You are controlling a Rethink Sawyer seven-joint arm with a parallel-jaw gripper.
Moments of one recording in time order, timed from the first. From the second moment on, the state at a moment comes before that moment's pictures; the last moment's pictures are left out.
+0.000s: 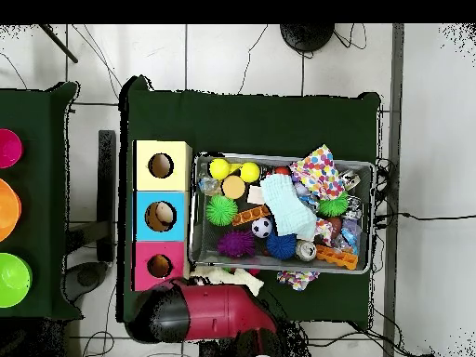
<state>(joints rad) -0.12 -0.97 0.09 2.20 -0.07 0.48 1.49</state>
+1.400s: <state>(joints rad) 0.12 -0.86 0.00 2.21 0.11 0.23 1.63</state>
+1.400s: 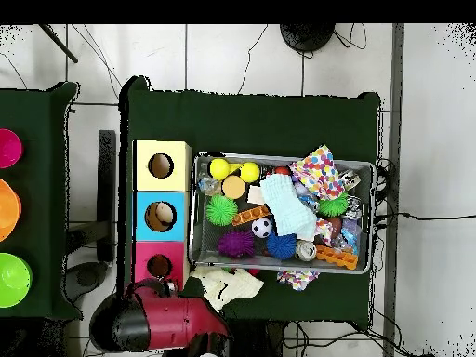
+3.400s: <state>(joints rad) 0.21 -0.77 -0.09 1.94 0.18 0.60 1.63</state>
